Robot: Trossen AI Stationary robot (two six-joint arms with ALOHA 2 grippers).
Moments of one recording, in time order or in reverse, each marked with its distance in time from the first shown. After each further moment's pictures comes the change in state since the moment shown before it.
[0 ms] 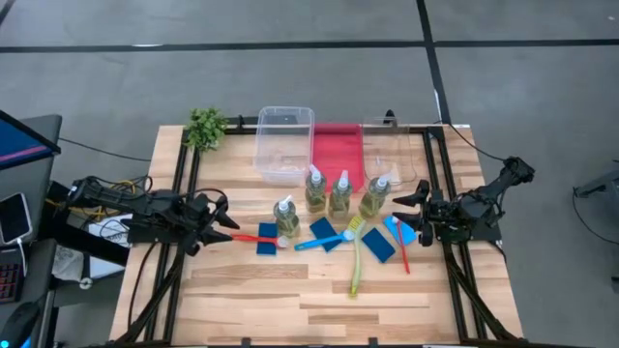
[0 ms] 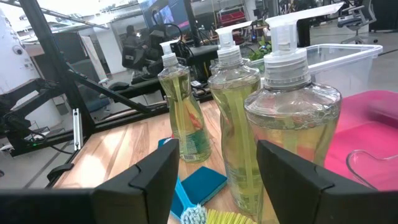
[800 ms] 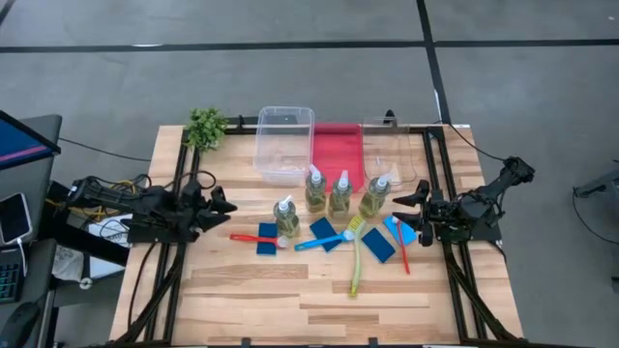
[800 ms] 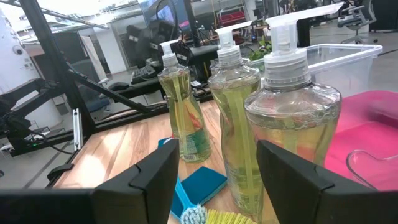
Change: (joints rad) left arm 0.000 0.000 0.000 0.217 -0.211 -0.155; right arm 0.000 0.000 0.000 0.001 0.000 0.000
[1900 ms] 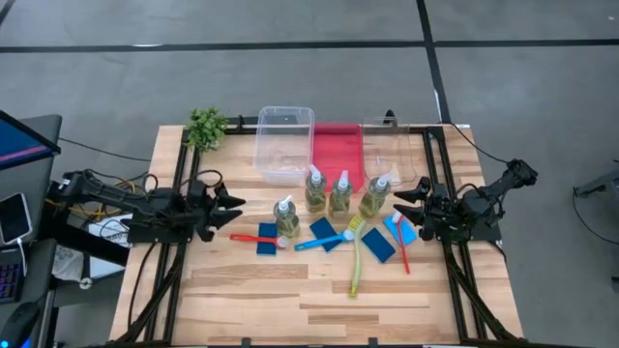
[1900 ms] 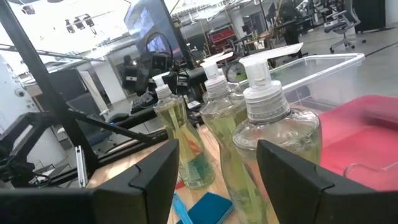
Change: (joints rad) left arm 0.000 0.259 0.027 0.115 -0.139 0.174; right arm -0.054 0.000 -0.001 0.112 0.001 0.042
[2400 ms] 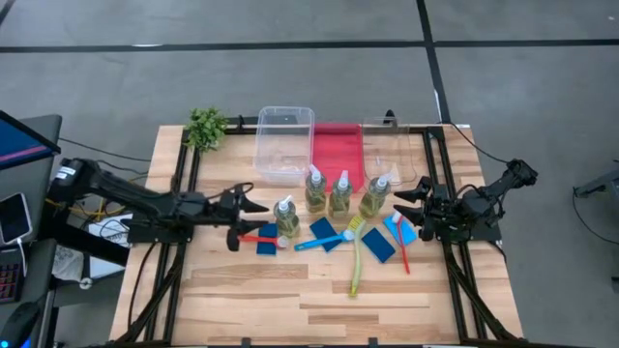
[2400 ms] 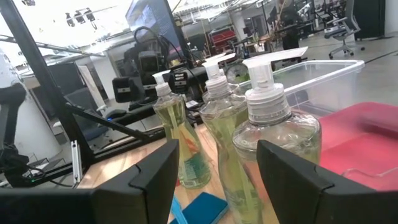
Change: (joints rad) left arm 0.002 0.495 0.221 0.002 -0.001 0.169; right arm 0.002 0.000 0.001 -0.001 -0.004 -0.045
